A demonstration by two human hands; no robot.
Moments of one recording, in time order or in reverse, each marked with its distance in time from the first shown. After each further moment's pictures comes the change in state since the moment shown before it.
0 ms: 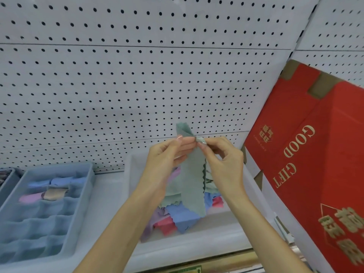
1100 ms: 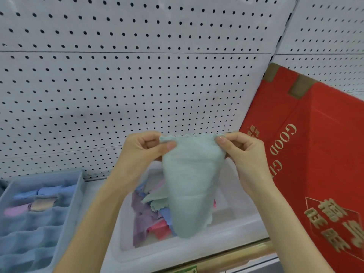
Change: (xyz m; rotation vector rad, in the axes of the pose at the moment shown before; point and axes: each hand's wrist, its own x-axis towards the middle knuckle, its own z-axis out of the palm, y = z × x) left_hand 0.009 0.024 -0.027 0.085 -0.182 0.213; right_hand 0.015 -0.022 -0.056 0.251 -0.038 0.282
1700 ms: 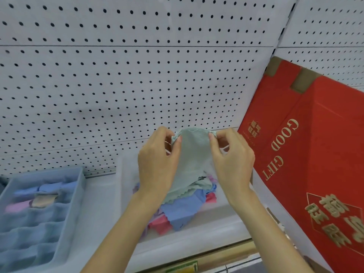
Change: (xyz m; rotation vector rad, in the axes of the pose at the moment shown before) left_hand 0.001 -0.043 0.038 0.743 0.484 0.370; right_hand -0.005 0.036 0.027 -0.815 0.381 -0.512
